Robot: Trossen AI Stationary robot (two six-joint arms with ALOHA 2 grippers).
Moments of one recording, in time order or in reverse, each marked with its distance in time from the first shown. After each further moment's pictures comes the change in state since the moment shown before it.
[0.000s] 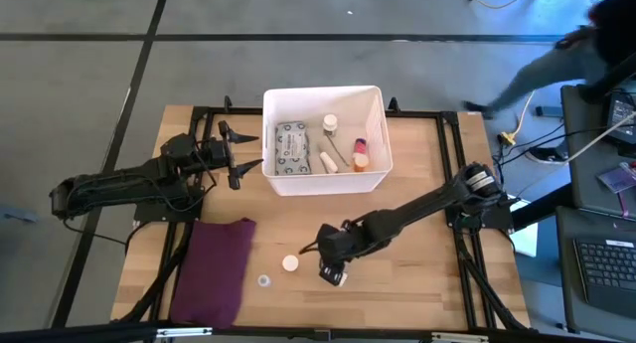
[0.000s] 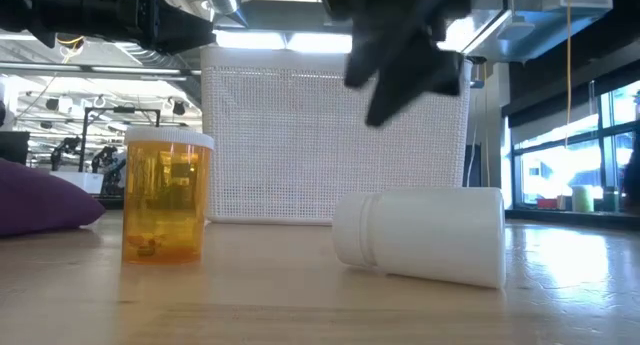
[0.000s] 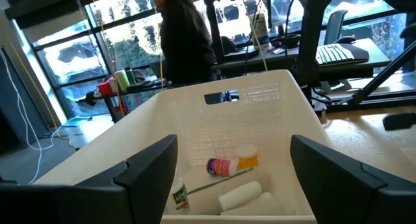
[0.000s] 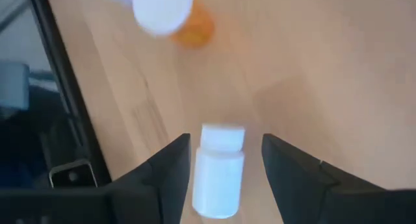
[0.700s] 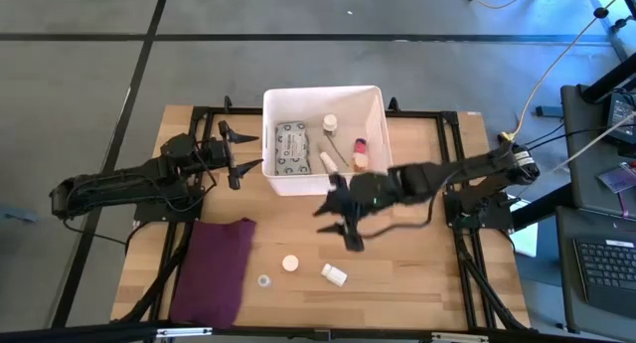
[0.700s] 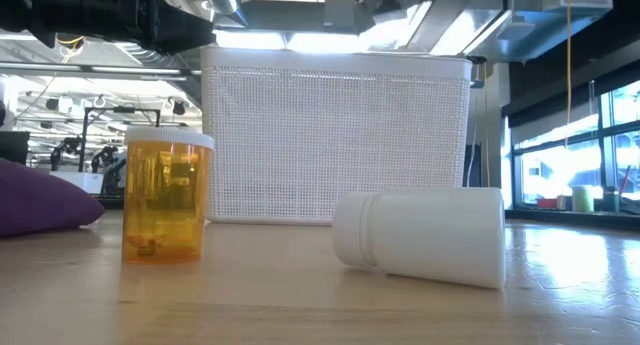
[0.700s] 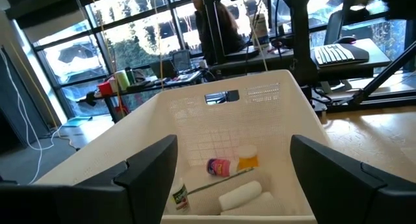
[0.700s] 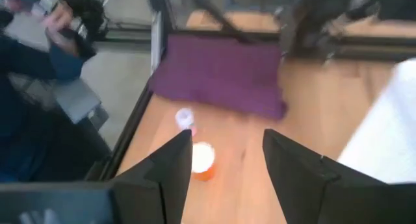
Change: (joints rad) left arm 0.000 0.000 0.000 0.000 -0.001 0.000; right arm -0.144 -0.339 0.001 0.199 -0.045 -0.763
